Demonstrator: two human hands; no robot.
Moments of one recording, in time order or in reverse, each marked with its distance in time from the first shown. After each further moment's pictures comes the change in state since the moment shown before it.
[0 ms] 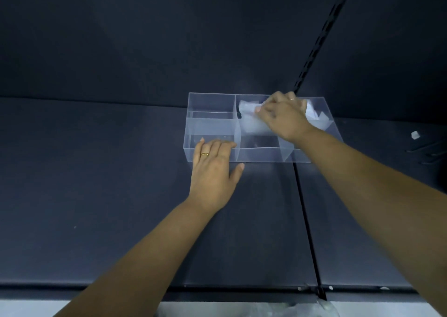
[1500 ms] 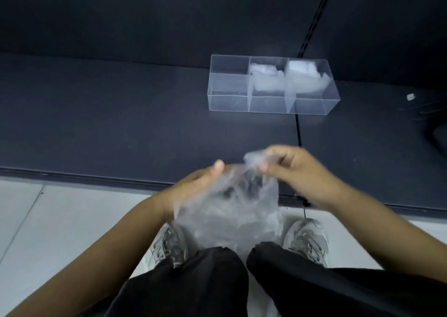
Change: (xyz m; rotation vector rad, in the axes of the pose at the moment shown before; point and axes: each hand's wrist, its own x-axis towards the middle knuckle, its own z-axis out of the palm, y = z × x) left_hand -0.167 0.010 -0.102 -1.087 -0.724 -0.464; right_hand -0.270 -0.089 -0.044 1.101 -0.384 -0.037
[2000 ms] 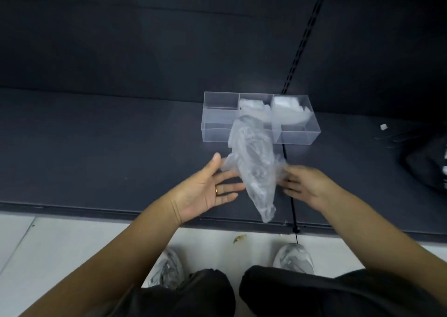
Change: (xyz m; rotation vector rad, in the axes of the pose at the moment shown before) left_hand 0.037 0.048 0.001 -0.497 -0.048 -0.012; right_hand 0.029 0.014 -0.052 0.304 0.523 0.577
